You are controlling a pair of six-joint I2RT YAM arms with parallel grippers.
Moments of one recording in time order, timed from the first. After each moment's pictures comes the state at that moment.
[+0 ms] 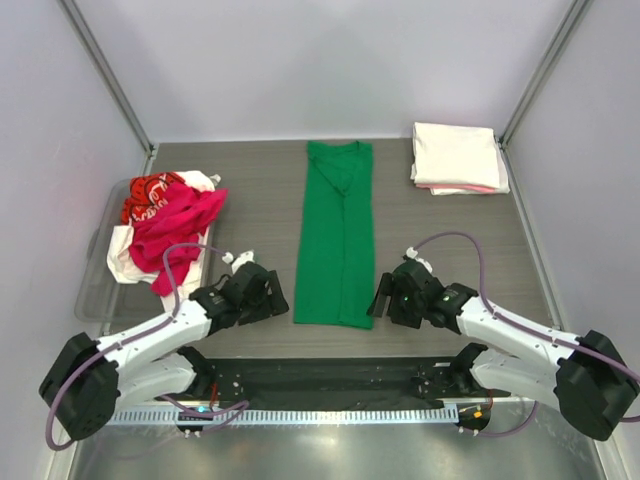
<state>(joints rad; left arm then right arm) -0.72 1.03 0.48 -0.41 -0.15 -0.92 0.71 1.02 0.46 -0.44 0.01 0.95</state>
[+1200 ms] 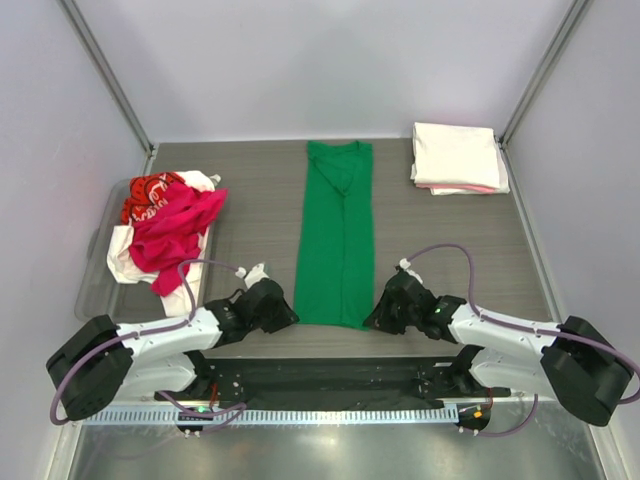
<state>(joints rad) -0.90 1.12 0.35 -0.10 -0.15 -1.18 0.80 1.09 0.33 -0.15 -0.04 1.12</state>
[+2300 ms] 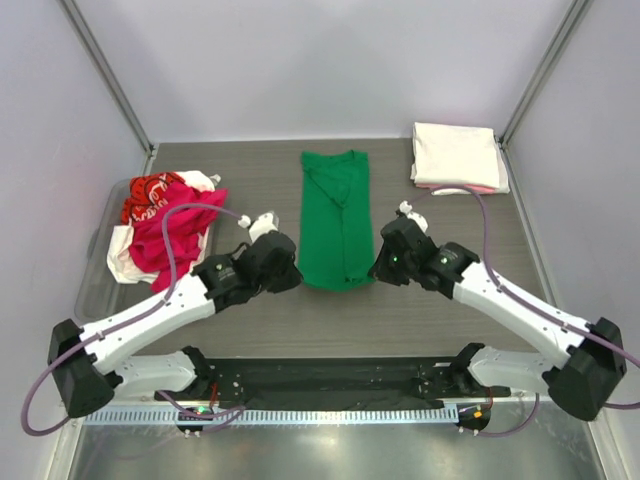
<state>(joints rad) -0.96 1.11 0.94 -0.65 -0.31 -1.06 0.75 1.10 0.89 -0.66 0.15 0.94</state>
